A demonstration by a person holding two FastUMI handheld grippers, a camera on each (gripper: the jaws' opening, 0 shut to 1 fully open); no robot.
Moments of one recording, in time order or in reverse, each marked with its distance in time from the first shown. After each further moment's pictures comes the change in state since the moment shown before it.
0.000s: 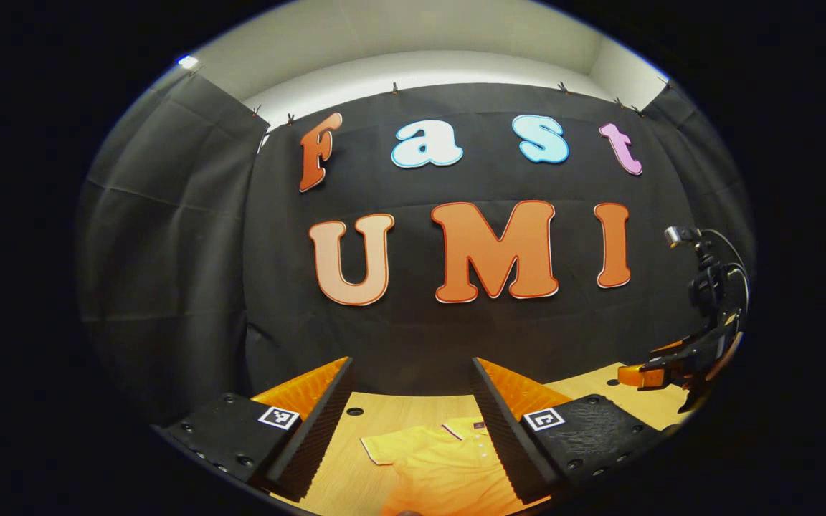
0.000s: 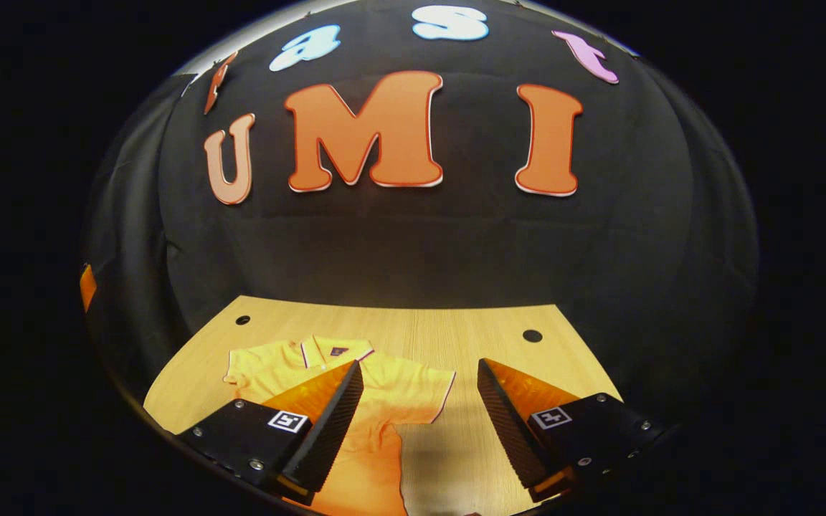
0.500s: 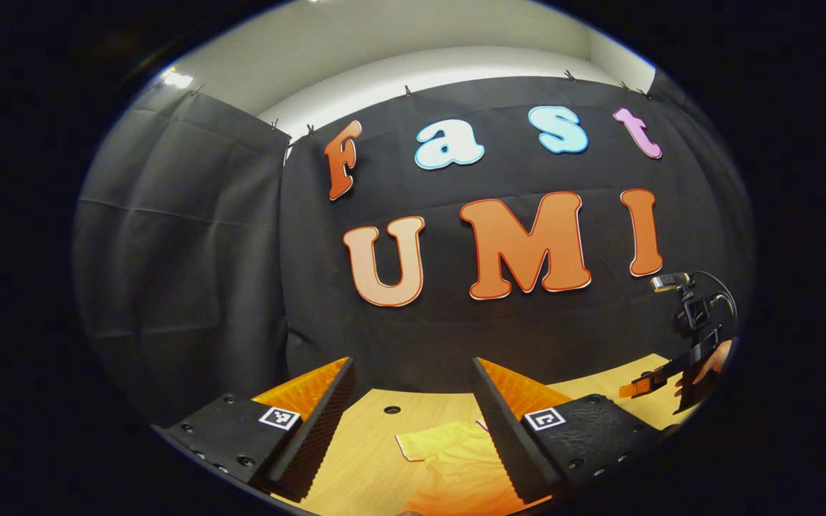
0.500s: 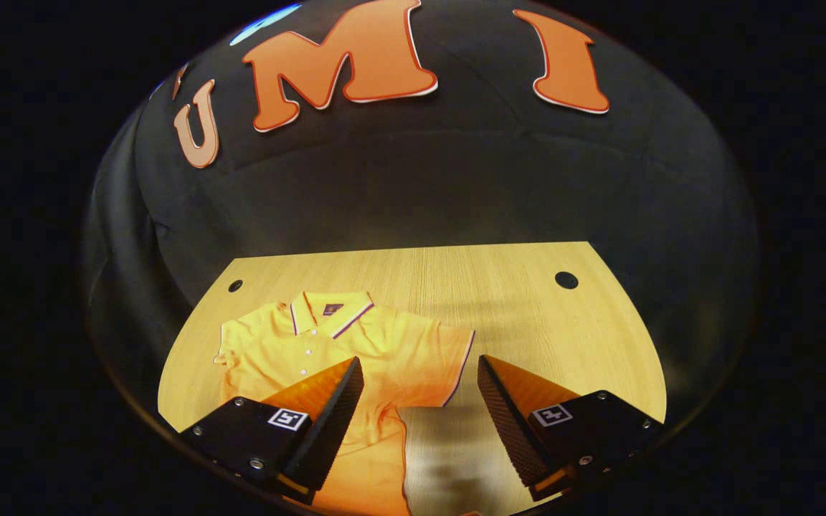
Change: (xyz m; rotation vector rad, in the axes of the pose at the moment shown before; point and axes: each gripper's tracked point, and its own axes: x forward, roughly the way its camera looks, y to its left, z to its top) left arm -0.020 0.014 0.002 0.063 0.014 0.169; right arm 0.094 -0.001 -0.065 0.057 0.278 0.076
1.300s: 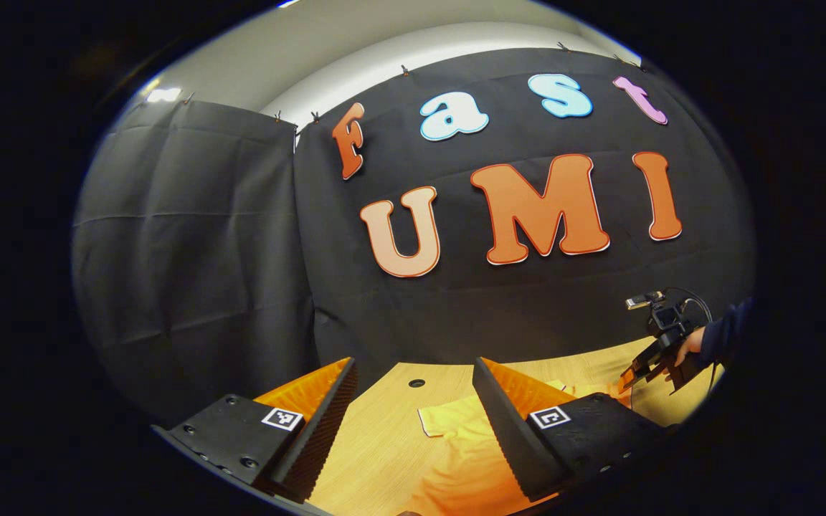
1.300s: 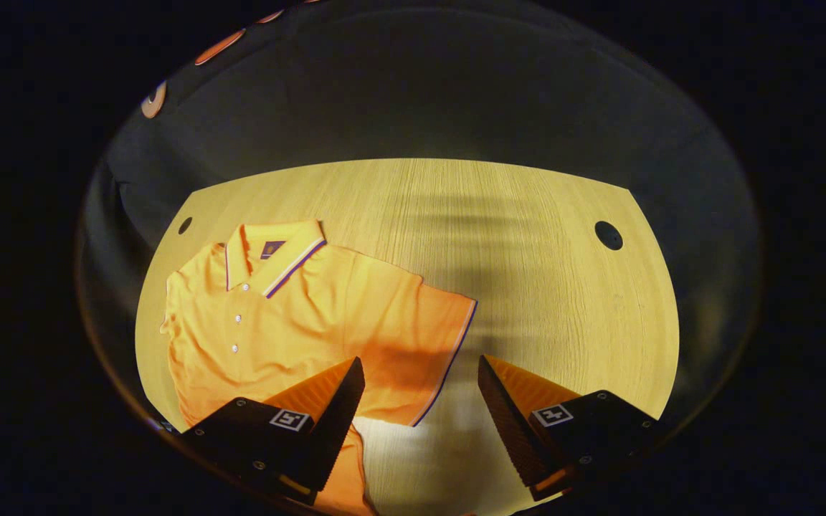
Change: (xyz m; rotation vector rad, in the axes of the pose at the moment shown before) left arm -0.015 -0.016 -0.029 0.067 0.126 0.084; right arm 0.125 -0.033 -0.043 -0.075 0.389 -0.033
